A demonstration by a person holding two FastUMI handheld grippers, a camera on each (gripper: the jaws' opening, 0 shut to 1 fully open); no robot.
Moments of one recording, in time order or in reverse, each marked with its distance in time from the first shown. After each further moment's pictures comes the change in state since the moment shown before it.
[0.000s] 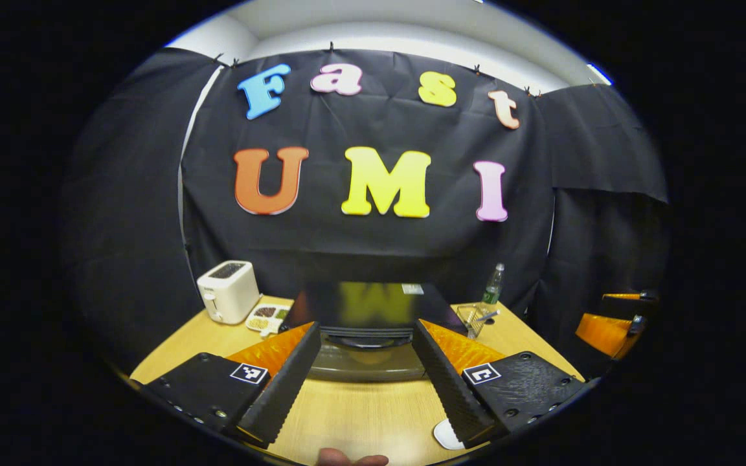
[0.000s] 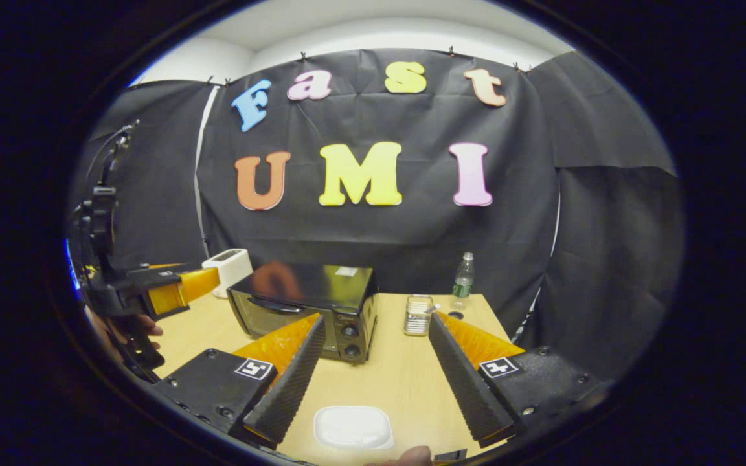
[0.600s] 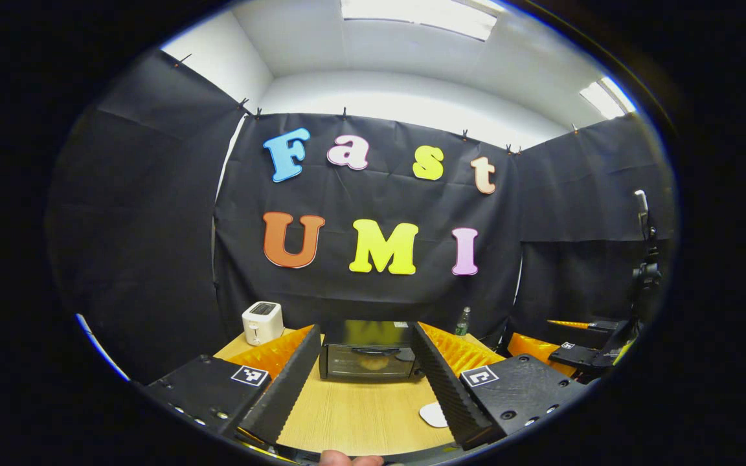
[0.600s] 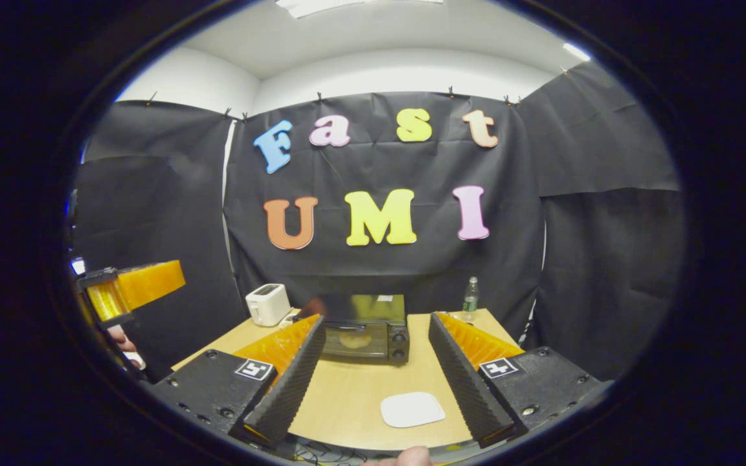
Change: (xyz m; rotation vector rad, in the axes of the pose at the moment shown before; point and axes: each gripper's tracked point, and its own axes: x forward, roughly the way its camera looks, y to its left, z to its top) left arm -0.258 0.048 0.074 -0.031 -0.168 -0.047; right arm -0.181 0.117 0.038 0.048 -0.126 -0.007
